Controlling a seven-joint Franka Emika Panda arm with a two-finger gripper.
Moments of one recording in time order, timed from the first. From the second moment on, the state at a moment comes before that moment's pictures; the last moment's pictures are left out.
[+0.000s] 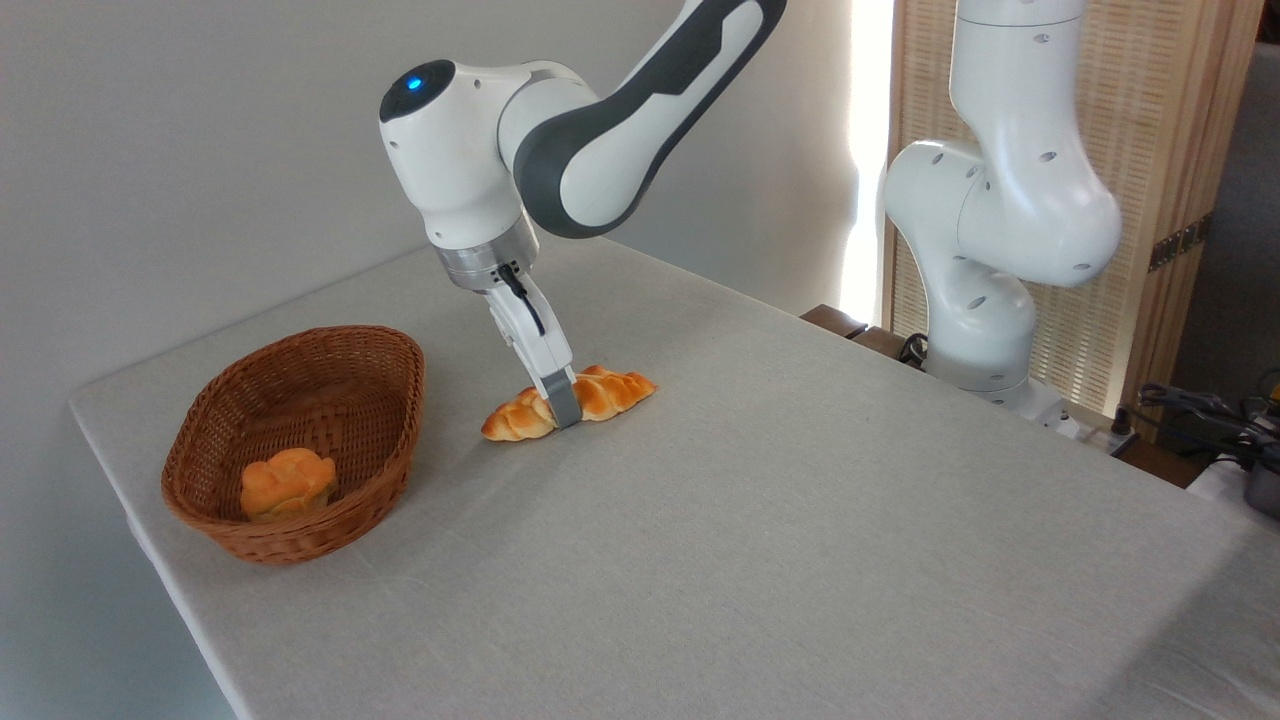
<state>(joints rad) -0.08 -0.03 -0.32 -2.16 -0.17 1.96 0.70</state>
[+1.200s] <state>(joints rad) -0.11 0.24 -0.38 -1.68 -0.06 2.13 0.61</state>
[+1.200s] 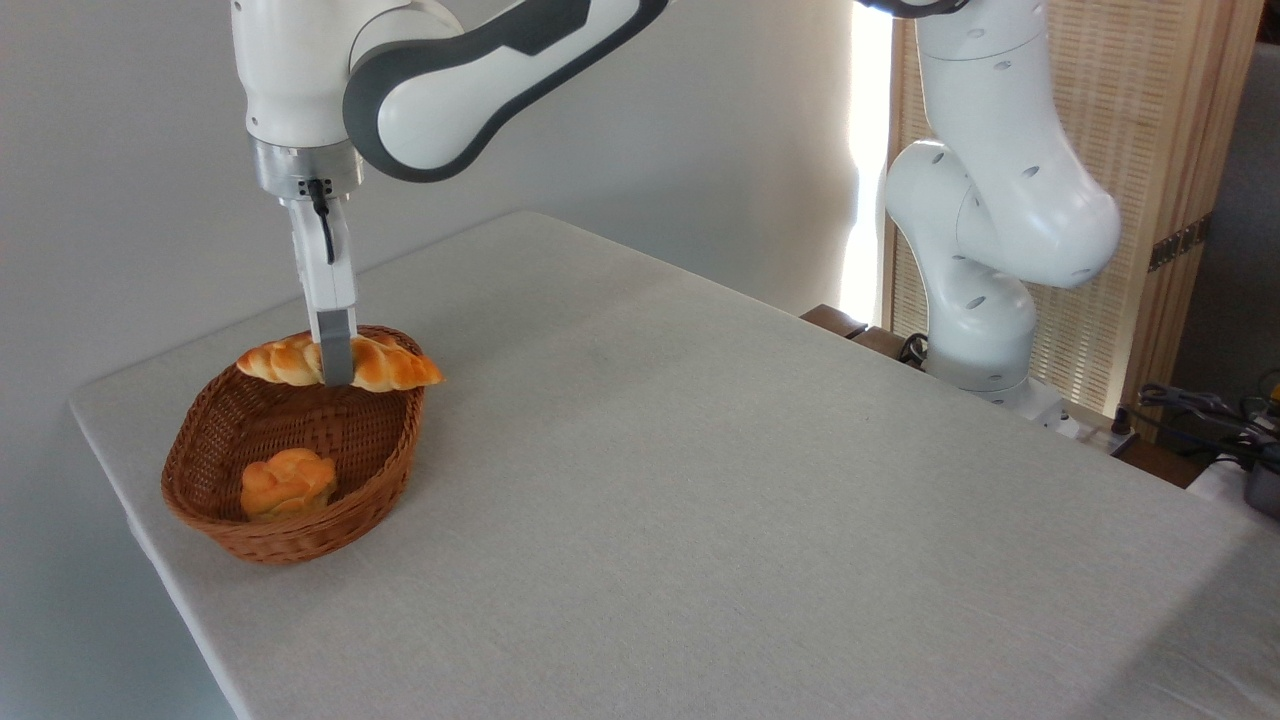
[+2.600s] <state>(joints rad) -0.11 0.25 -0.39 -1.68 -0.08 2.16 0.50</state>
